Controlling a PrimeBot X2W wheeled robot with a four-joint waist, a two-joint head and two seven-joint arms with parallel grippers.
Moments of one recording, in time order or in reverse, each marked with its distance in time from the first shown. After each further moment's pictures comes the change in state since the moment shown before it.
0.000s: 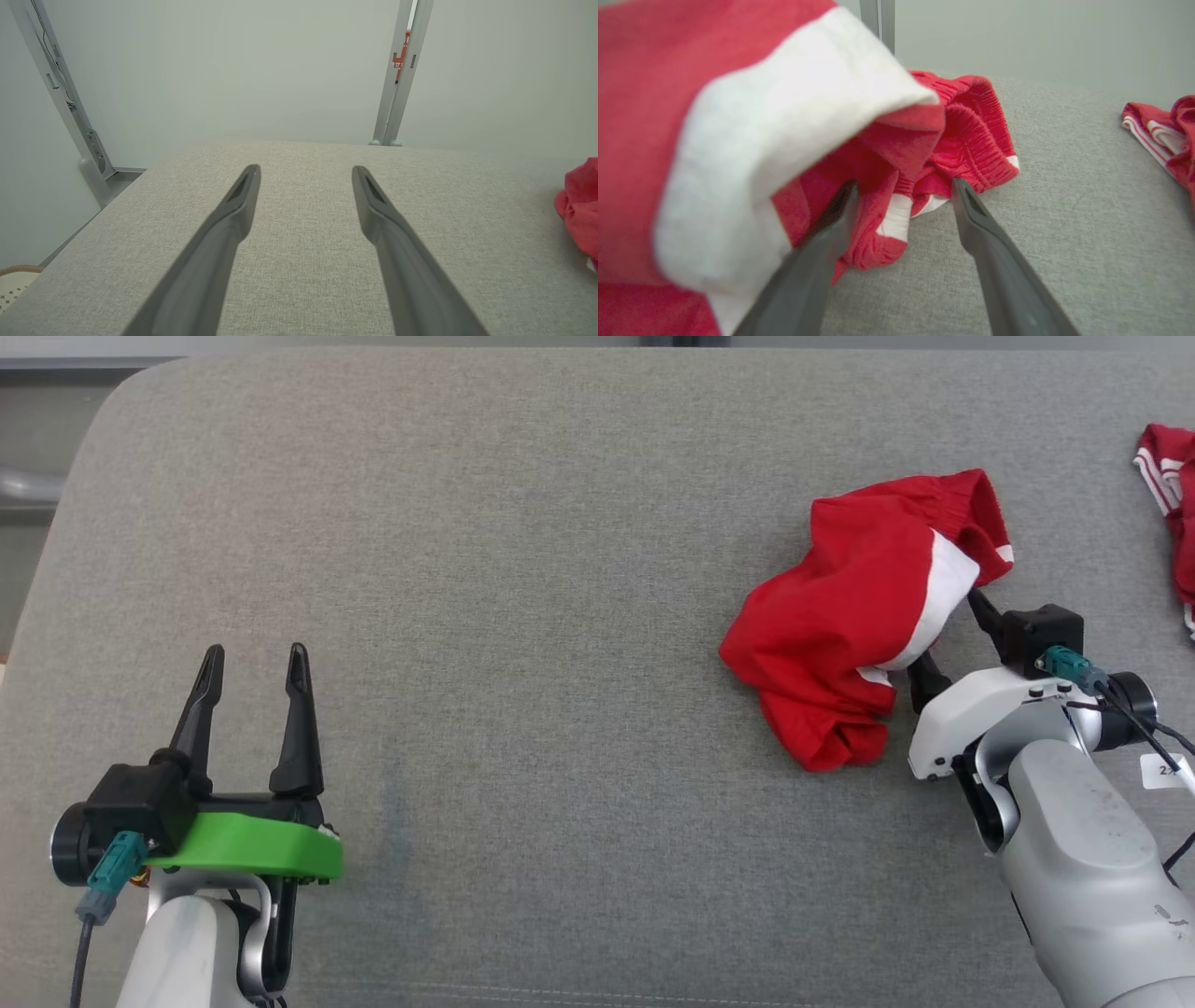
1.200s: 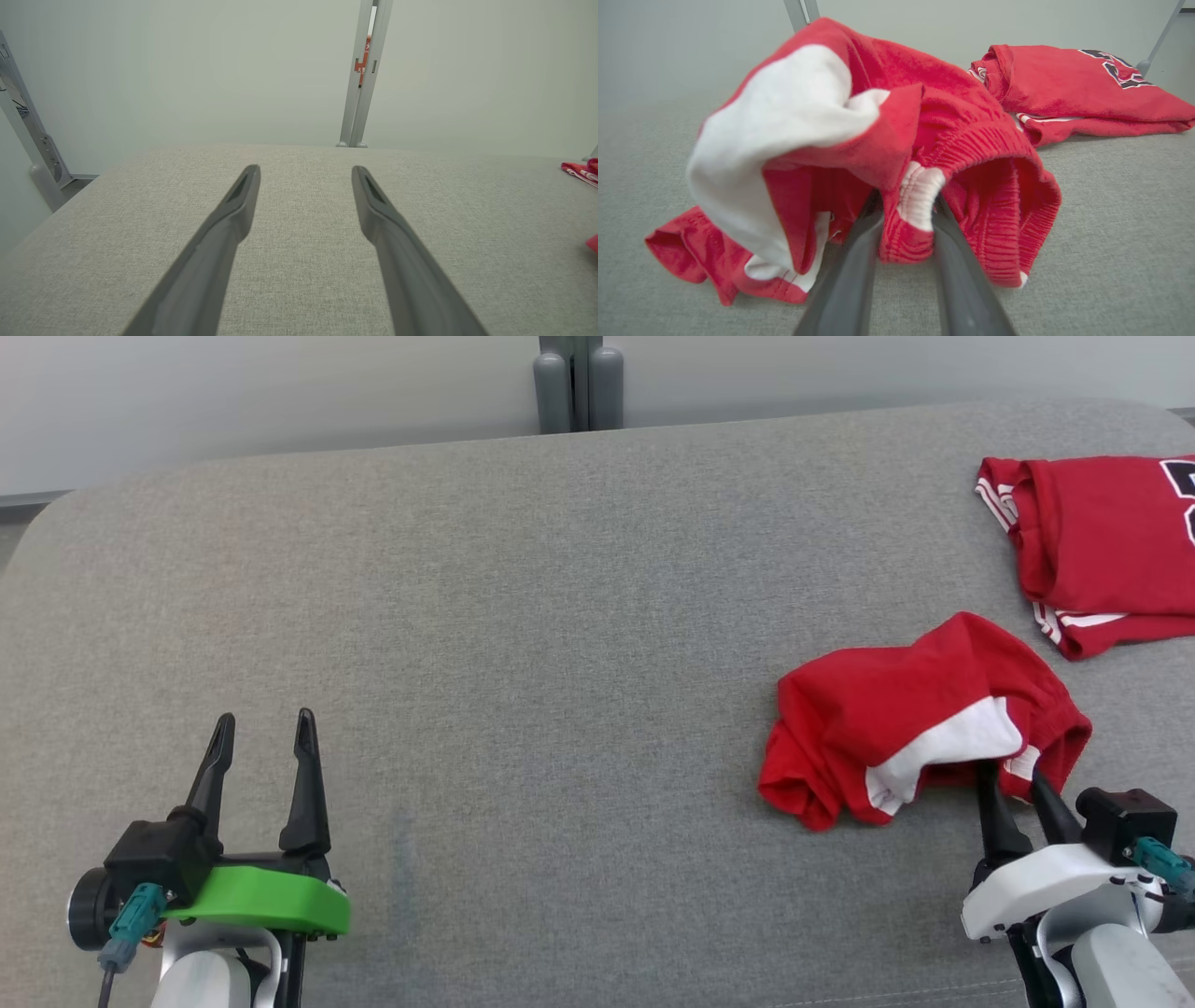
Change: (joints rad) left arm 0.088 -0.050 0.054 0.026 0.049 -0.023 0.000; right arm 0.472 -0.015 -0.094 -0.417 0.133 0.000 -0.001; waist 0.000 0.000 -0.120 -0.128
